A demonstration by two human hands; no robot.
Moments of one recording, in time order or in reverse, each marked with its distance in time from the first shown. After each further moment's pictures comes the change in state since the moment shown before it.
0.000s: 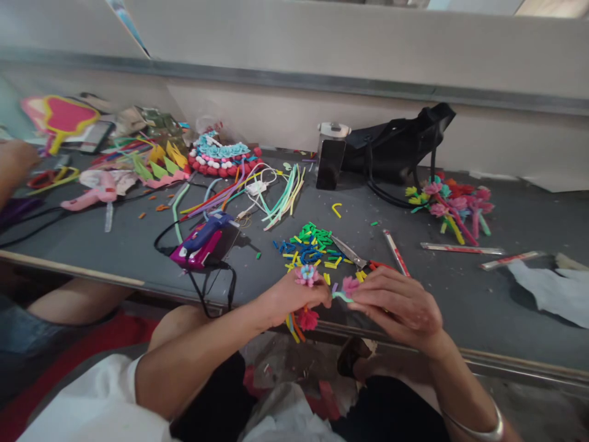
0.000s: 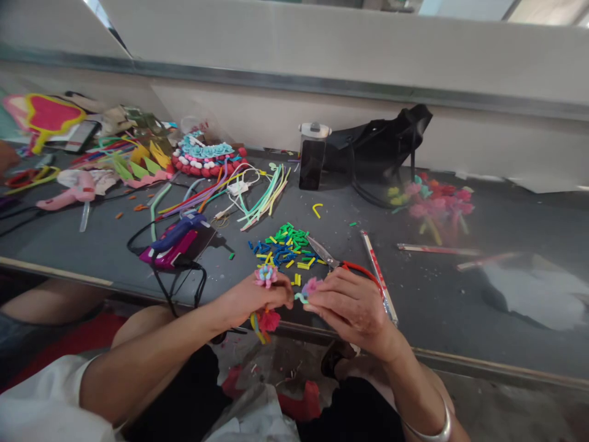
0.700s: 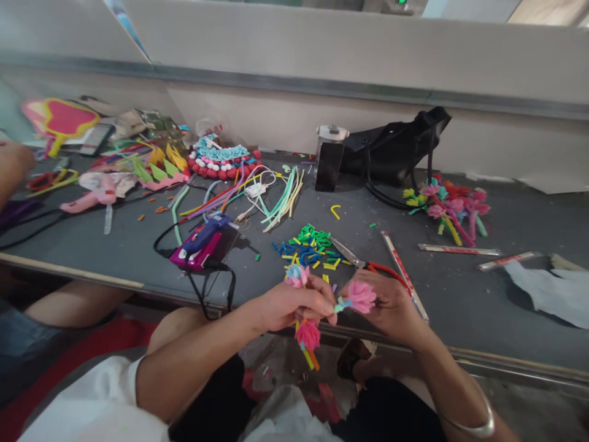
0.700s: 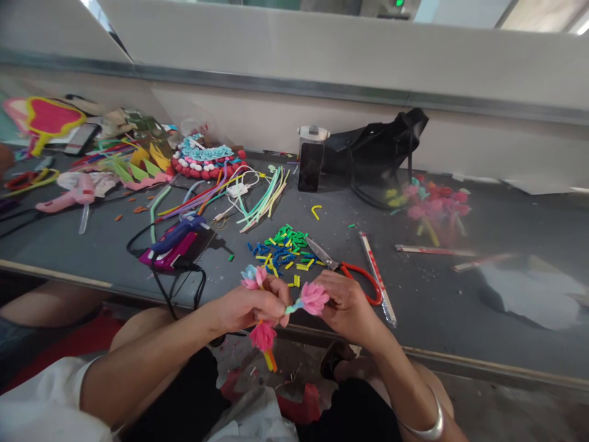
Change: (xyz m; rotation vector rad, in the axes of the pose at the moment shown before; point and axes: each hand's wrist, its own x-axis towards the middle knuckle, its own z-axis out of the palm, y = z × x) left_hand 0.000 -0.007 -0.007 -0.395 -0.361 -0.028; right_hand 0.001 0.004 0.016 0.204 -0.047 0.249
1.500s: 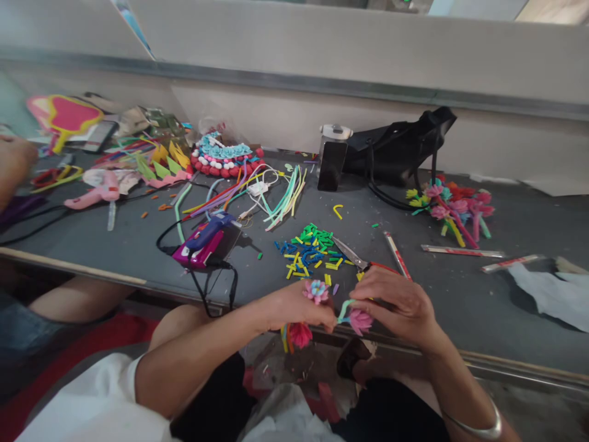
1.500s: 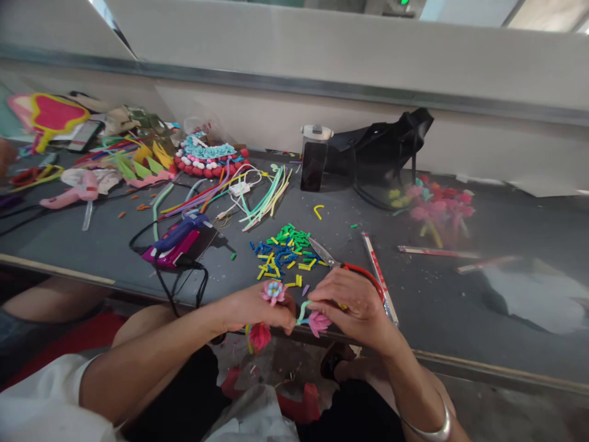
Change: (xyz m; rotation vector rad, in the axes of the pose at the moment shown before) left_hand 0.001 0.000 0.009 0.452 0.144 -0.143; right_hand -0.003 -0.002 -0.011 -0.045 0.021 -0.100
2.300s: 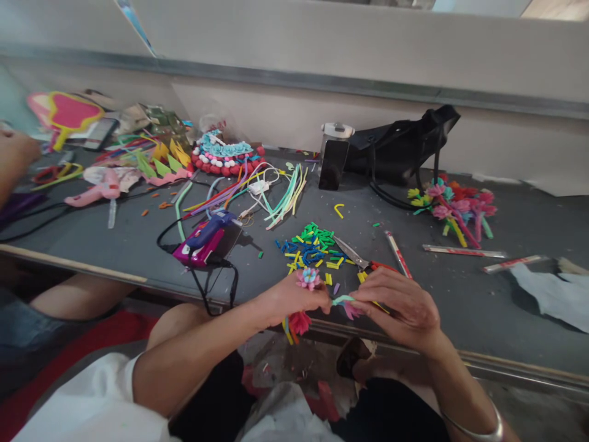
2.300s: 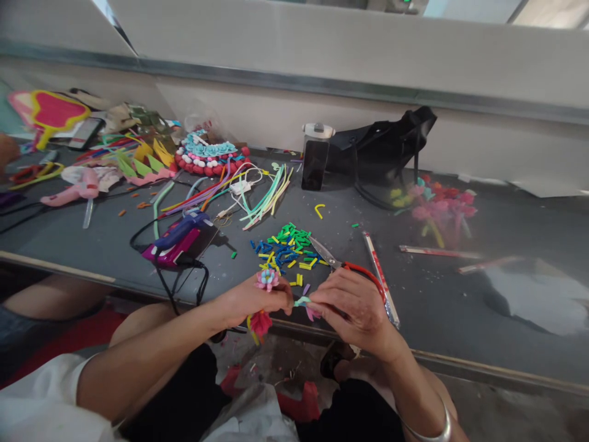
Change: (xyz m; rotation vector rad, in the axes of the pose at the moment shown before) left_hand -0.001 0.001 -0.006 -0.042 0.177 0.072; right_hand 0.001 -0.005 0.000 -0.133 0.027 -0.081
